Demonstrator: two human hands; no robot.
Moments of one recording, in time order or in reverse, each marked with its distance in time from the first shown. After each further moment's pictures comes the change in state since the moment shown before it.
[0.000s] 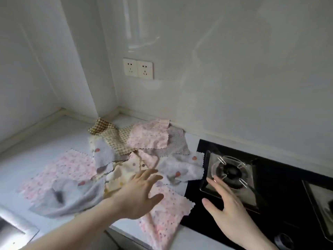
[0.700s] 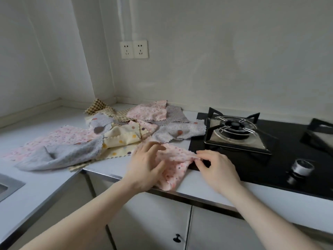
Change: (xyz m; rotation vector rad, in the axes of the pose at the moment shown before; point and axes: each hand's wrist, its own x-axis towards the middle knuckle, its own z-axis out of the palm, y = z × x) left_hand -0.018 -0.045 0.183 -0.094 0.491 0.136; right_hand 0.008 0.112 0.162 -0.191 0.357 -0.229
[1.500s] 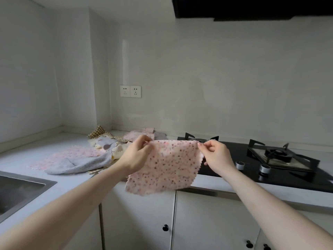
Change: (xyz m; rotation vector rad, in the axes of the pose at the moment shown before) left_hand -0.079 0.095 -0.141 -0.455 0.125 -0.032; right_hand -0.112 -0.085 -0.147 0.413 0.294 0.114
